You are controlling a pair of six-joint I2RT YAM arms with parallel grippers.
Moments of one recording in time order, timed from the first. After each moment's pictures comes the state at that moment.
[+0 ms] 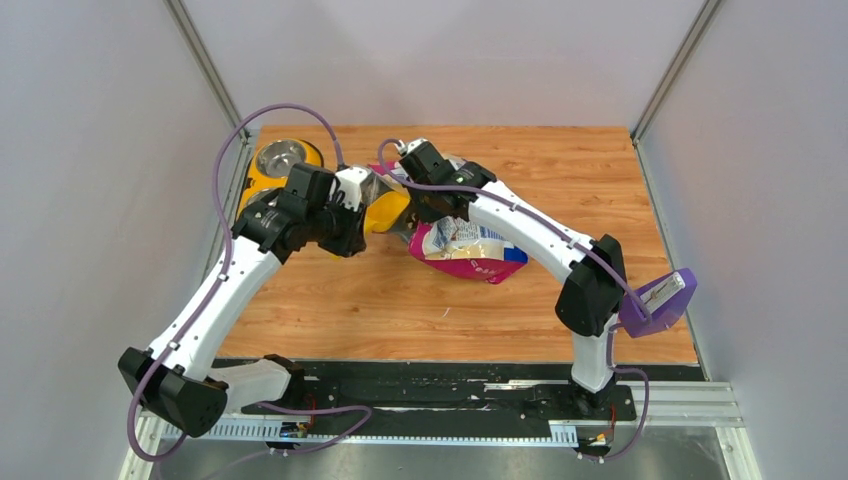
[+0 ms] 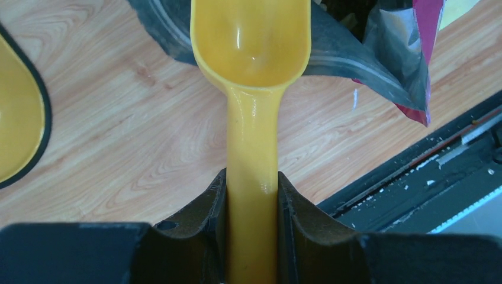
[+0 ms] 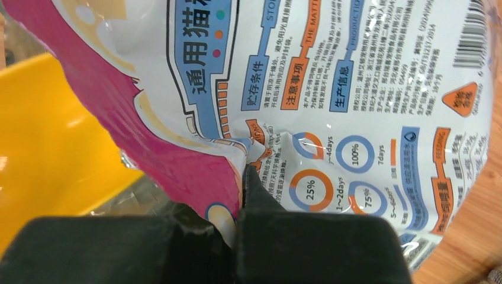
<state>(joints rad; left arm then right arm) -0.45 1.18 1.28 -0.95 0.16 -0.03 0.81 1.95 1.89 -0.85 0.23 0.23</state>
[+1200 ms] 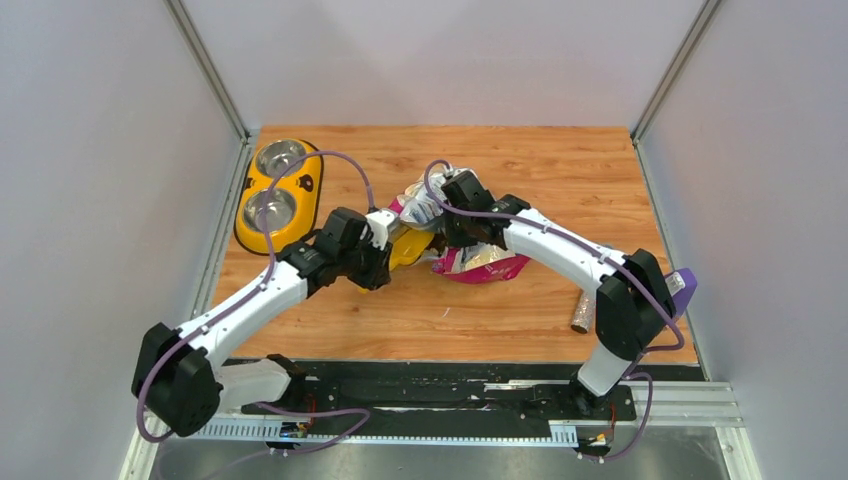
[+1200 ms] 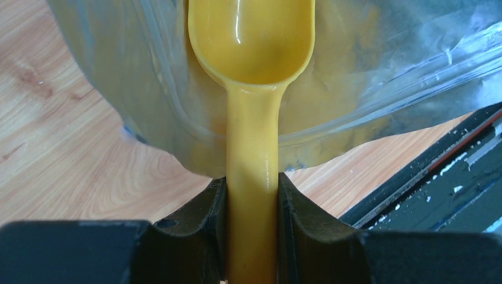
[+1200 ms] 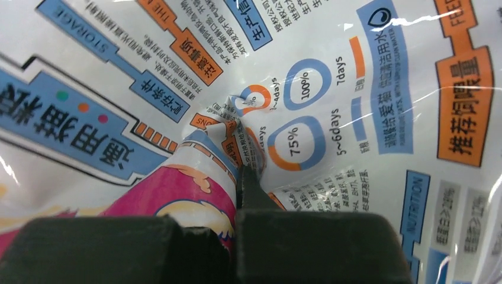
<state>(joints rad) -0.57 1.16 0.84 -0.55 0.20 -0.09 0.72 1.67 1.34 -0.58 0.15 0.45</state>
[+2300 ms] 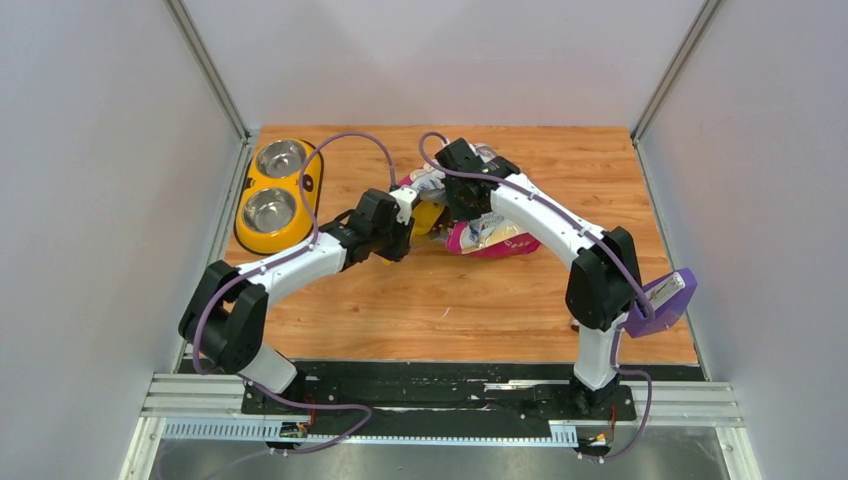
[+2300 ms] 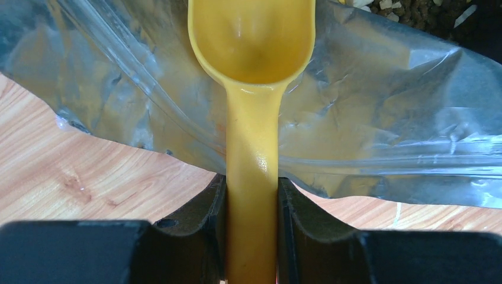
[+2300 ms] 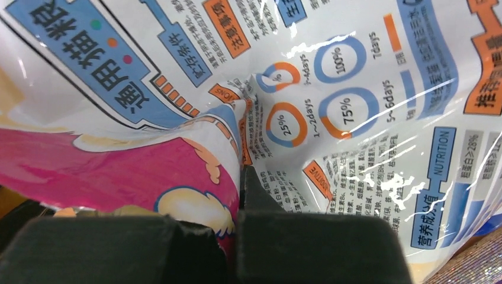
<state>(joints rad) -0.60 1.53 0.98 -0.23 0.05 -0.11 0.64 1.90 1.73 -0.88 0.22 0.35</state>
